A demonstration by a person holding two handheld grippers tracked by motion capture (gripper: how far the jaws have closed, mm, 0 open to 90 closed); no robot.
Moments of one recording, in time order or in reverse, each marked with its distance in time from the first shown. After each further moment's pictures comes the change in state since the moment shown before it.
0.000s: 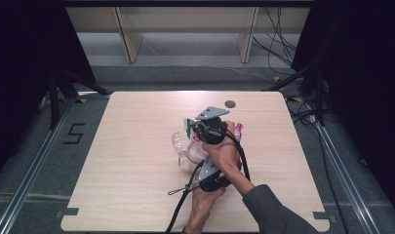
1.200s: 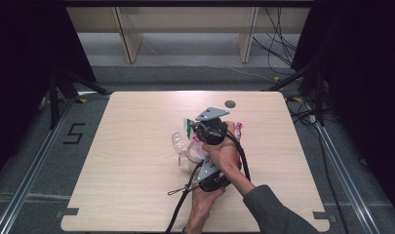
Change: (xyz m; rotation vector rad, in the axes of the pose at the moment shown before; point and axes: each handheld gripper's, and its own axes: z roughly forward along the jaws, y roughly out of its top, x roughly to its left) left arm -0.007 0.001 0.003 -0.061 -0.011 -0.077; right arm 0.002 -0.003 0.001 0.003 -0.010 -0.035
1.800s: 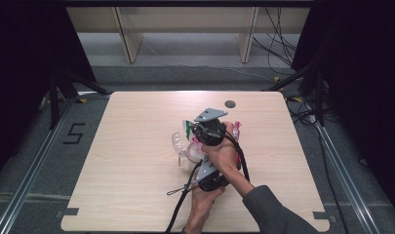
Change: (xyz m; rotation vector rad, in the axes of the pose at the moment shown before) left arm 0.001 0.002 -0.002 -0.027 -0.009 -0.021; right arm 0.002 0.000 0.002 -0.008 0.002 -0.001
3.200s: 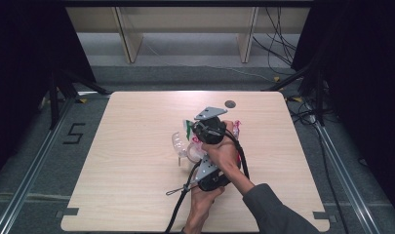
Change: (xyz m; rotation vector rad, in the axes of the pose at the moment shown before) left arm 0.004 0.004 -0.006 0.066 0.020 0.086; right arm -0.004 0.003 0.000 0.036 0.013 -0.021
